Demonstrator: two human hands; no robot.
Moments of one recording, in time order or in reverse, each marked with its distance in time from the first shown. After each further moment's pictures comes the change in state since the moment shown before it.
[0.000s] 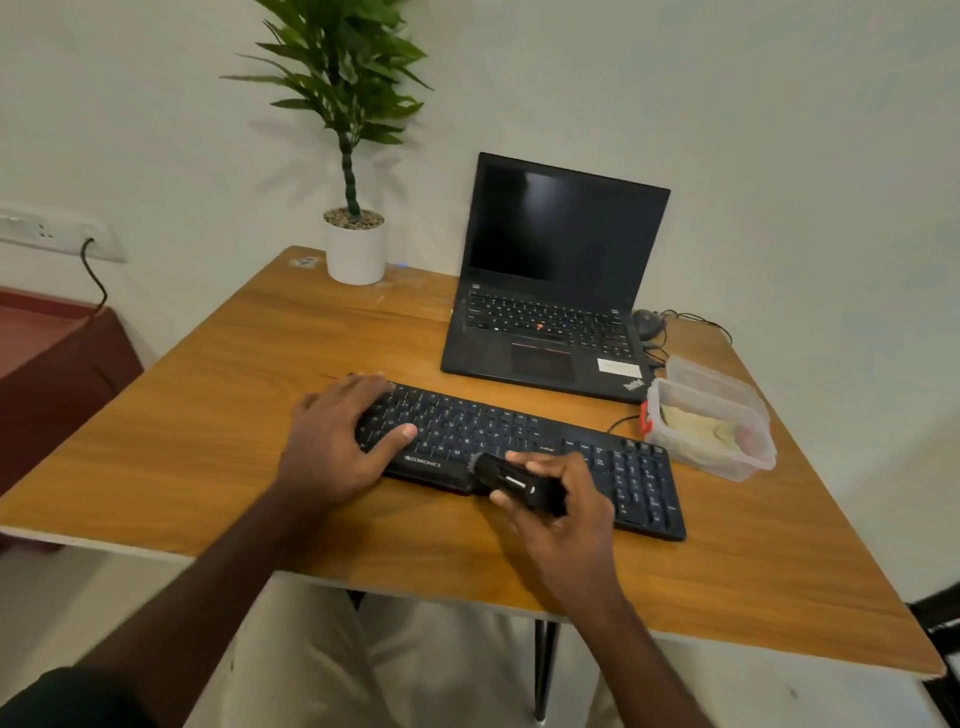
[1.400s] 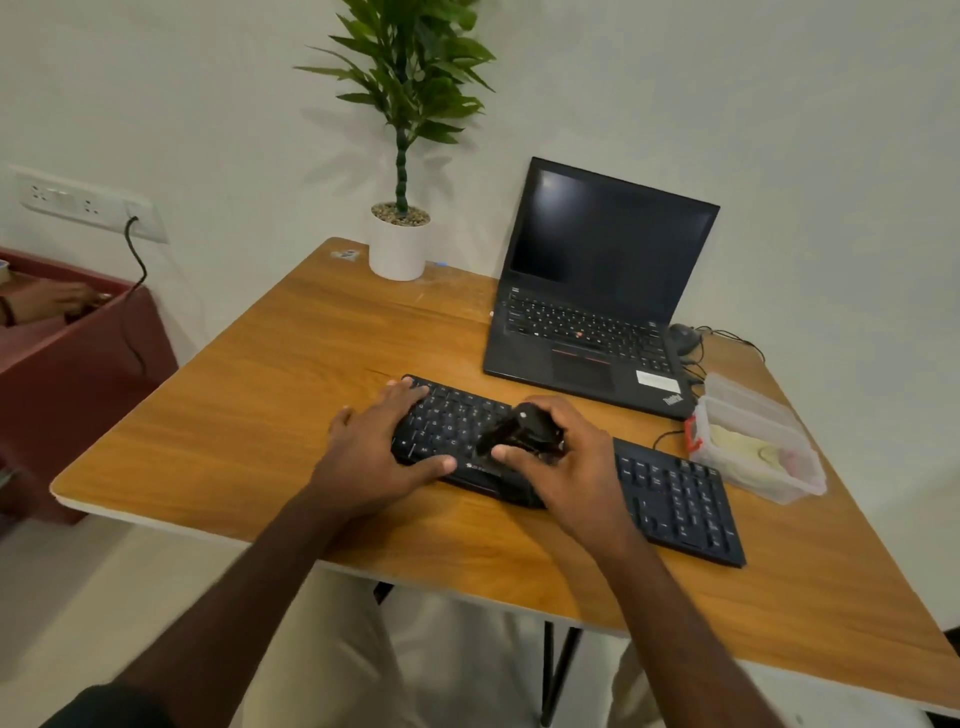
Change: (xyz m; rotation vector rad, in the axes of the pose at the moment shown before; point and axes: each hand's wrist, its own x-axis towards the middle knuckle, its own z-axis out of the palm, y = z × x) left_hand -0.014 -0.022 -0.005 -0.096 -0.231 -0.138; right_hand 0.060 -0.014 0.039 -0.075 -0.229 0.034
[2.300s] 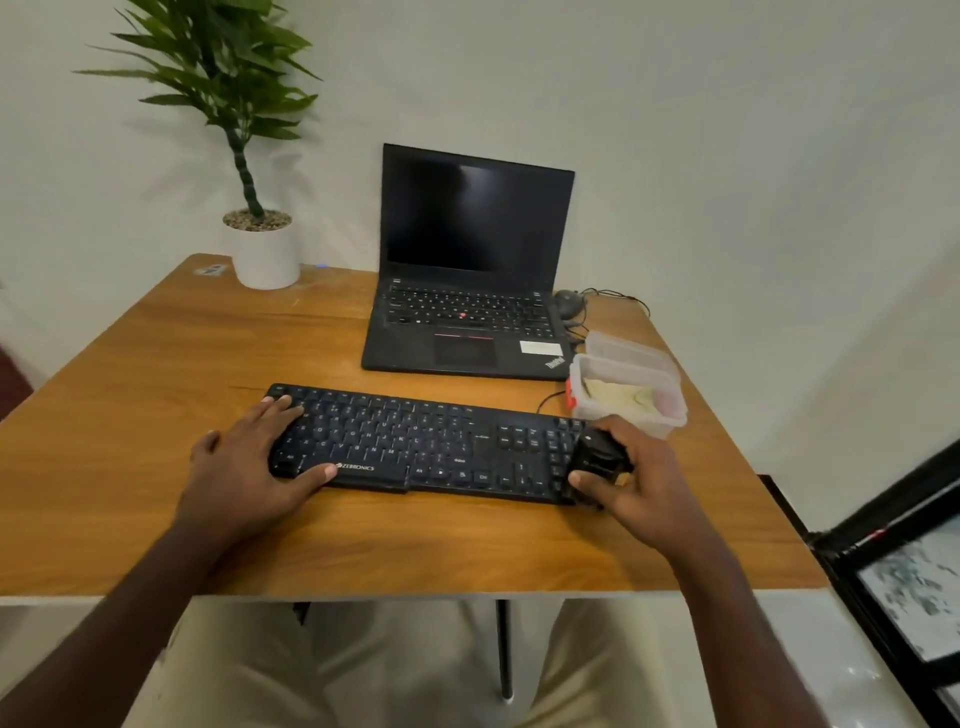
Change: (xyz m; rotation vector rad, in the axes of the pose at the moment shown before) left_hand 0.003 0.017 0.017 0.266 0.061 -0.029; right_hand -0.082 0.054 -0.179 -0.240 -0.015 0.127
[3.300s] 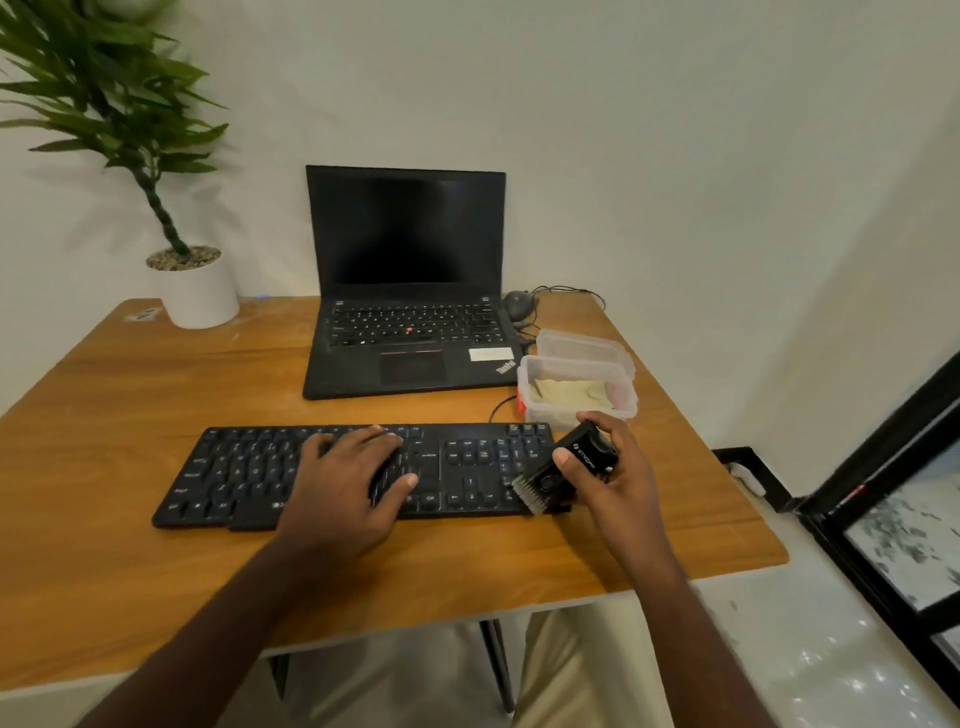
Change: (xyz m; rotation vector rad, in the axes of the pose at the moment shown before) left_hand 0.013 0.131 0.043 0.071 0.006 0.402; right_hand -0.020 0.025 0.009 0.483 0.435 0.315
